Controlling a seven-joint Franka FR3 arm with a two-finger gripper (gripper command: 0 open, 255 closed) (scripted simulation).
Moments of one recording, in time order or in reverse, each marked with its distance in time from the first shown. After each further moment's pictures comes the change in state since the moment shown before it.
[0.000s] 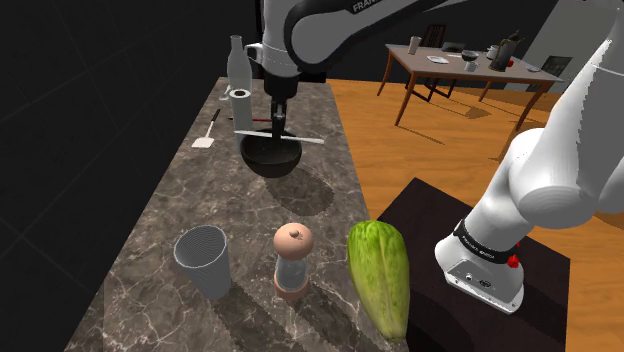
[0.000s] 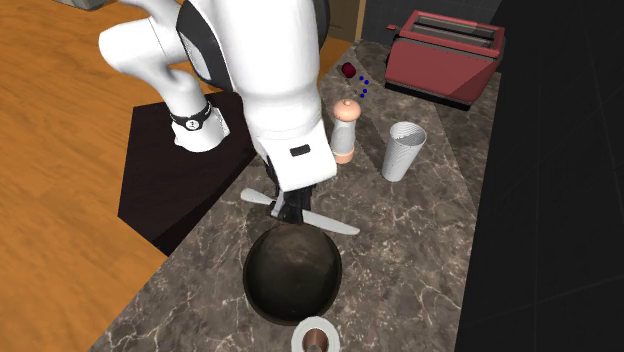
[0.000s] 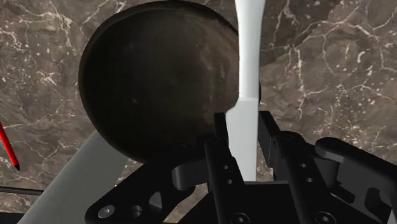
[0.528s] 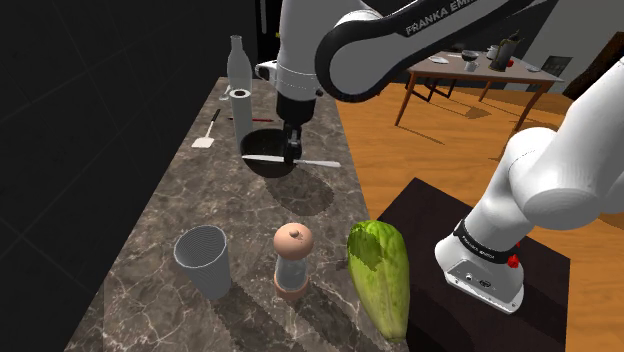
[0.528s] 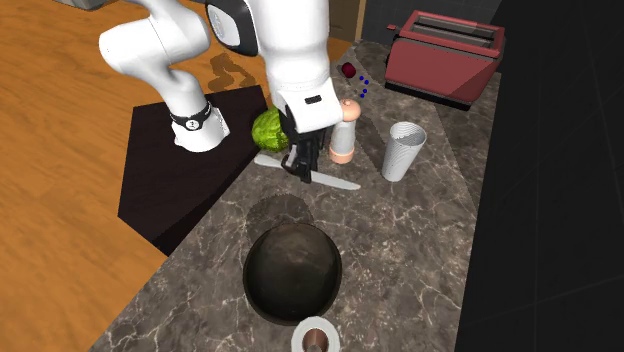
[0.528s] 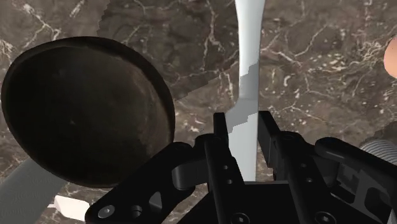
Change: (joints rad) arm 0.066 -0.167 0.071 -0.211 0.030 0.046 0.118
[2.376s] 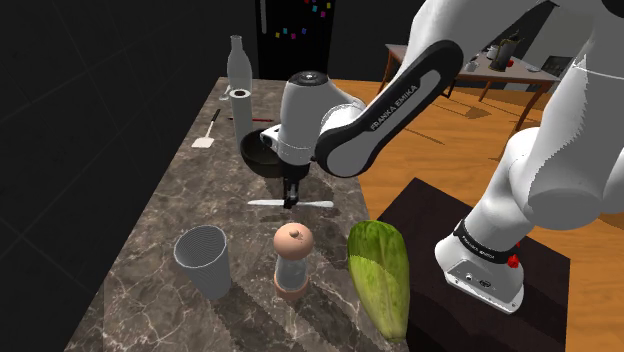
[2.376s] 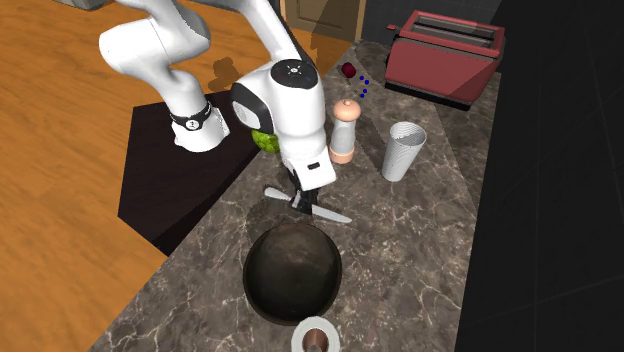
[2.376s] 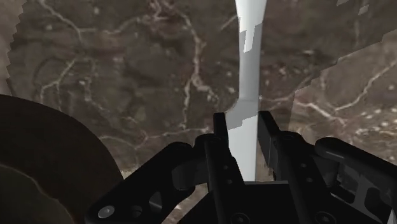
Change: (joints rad) arm 0.005 0.255 0.005 -0.136 -0.113 0.383 0.099
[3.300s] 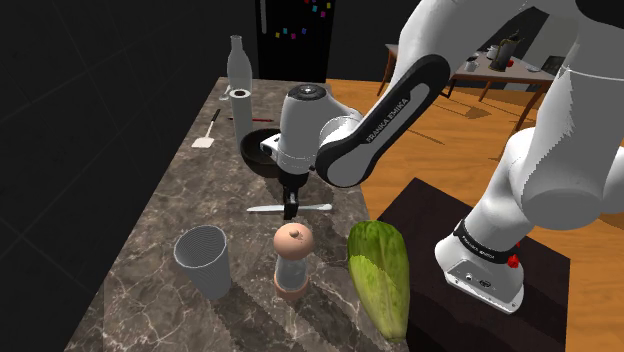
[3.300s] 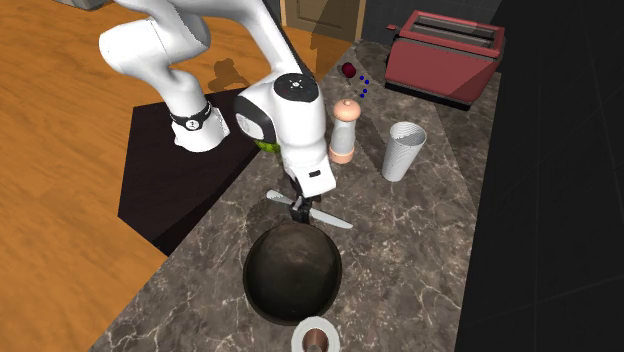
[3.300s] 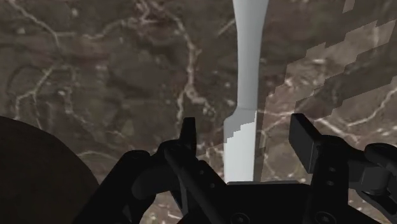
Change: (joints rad) arm 0.011 0.062 -0.013 -0.003 -0.041 0.064 0.029
